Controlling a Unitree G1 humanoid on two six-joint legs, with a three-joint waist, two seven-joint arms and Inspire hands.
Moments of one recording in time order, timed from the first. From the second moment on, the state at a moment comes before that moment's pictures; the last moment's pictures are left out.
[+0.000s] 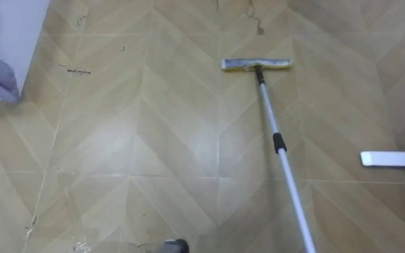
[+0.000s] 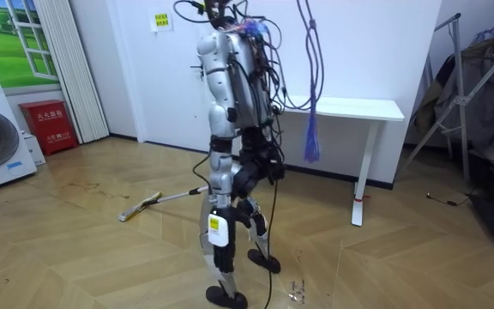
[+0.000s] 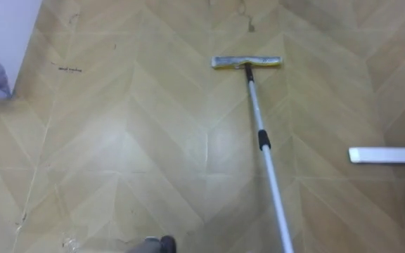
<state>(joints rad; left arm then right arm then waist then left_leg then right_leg) 0.05 0.16 -0.09 1.21 0.26 0.23 0.06 -0.03 -0.26 0.11 1.37 0.06 0.24 -0.03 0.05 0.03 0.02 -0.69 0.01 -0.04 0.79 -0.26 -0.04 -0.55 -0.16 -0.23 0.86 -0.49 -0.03</state>
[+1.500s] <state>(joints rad) 0.08 0.20 -0.12 1.10 0.05 0.20 0.16 -0.38 -0.40 0.18 1.40 0.20 0.21 -0.04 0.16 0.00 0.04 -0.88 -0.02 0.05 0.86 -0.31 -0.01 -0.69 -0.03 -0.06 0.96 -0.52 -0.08</state>
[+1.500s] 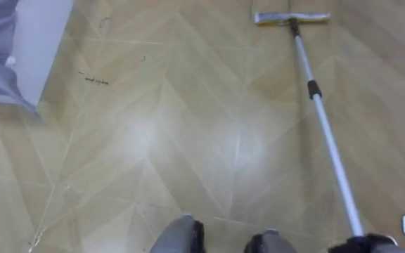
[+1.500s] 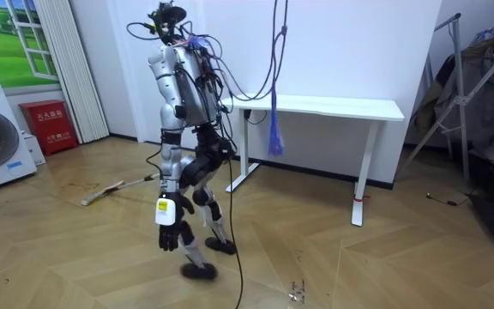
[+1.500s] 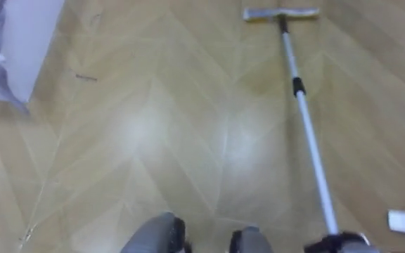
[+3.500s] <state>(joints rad) 0.10 0.18 -0.16 1.06 0.05 0.25 0.11 -0.19 -0.39 0.19 1.47 0.15 0.29 -0.01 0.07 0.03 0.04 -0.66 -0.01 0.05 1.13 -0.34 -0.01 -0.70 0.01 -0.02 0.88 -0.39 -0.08</state>
